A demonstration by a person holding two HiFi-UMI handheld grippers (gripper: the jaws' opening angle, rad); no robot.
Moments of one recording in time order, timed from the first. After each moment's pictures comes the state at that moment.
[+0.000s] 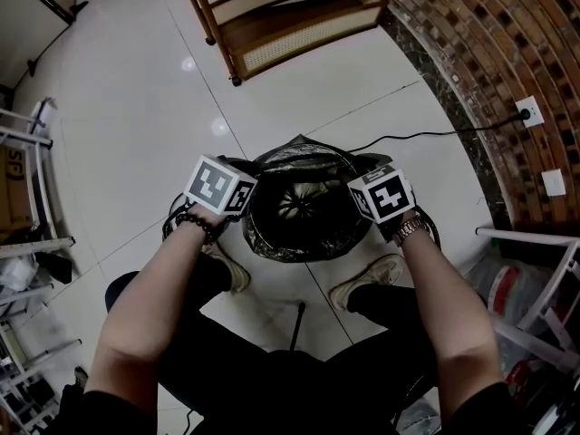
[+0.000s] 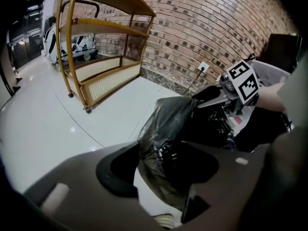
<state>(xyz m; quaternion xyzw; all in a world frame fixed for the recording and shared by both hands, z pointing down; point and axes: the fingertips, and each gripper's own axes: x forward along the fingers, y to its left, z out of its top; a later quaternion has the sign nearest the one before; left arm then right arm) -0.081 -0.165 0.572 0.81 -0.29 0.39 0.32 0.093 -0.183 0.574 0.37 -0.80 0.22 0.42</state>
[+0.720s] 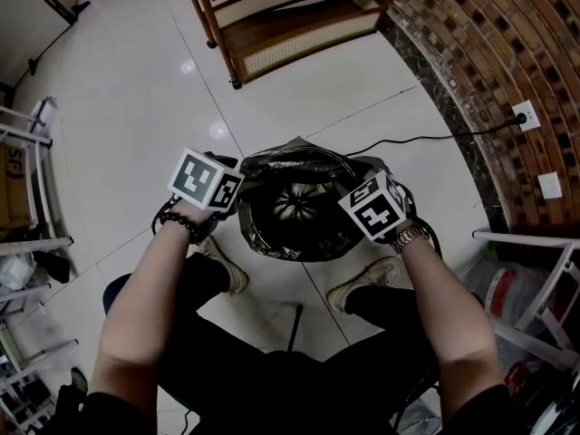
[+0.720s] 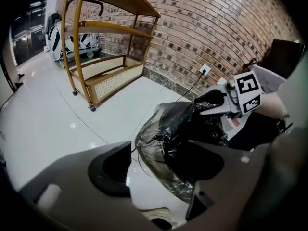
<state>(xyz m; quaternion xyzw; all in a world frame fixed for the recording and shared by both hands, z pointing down) -0.099 -0.164 0.548 0.80 -0.29 0.39 0.34 0.075 -0.168 0.553 0.32 -0.81 0.10 0.48</state>
